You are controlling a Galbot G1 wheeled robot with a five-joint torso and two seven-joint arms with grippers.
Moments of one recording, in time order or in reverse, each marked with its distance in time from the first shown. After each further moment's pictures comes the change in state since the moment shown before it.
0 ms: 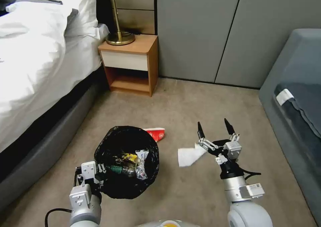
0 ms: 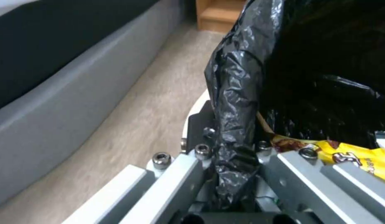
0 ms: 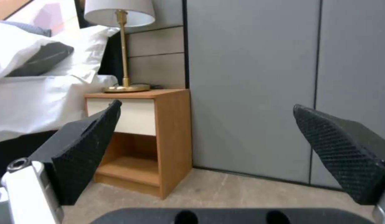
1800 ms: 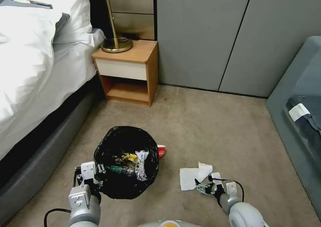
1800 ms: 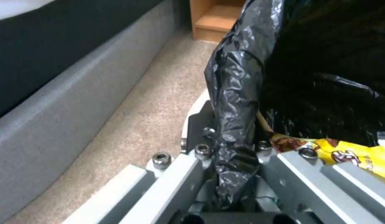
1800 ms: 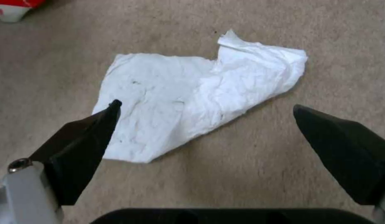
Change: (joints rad) left arm 0.002 0.003 -0.001 0.006 -0.002 -0.003 0.000; right arm 0.177 -0.200 -0.137 -0.473 0.345 -0.688 0.039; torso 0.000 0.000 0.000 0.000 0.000
